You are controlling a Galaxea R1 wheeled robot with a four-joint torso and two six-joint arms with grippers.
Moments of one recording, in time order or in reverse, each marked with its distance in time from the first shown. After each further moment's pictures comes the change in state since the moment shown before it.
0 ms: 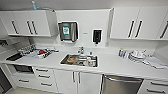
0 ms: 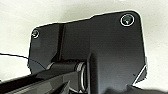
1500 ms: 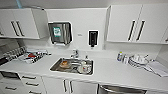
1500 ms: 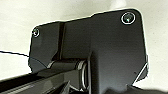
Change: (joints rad) left arm 0.007 0.000 0.000 0.000 0.002 0.000; right arm -0.001 0.003 0.000 0.000 -0.003 0.000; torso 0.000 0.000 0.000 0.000
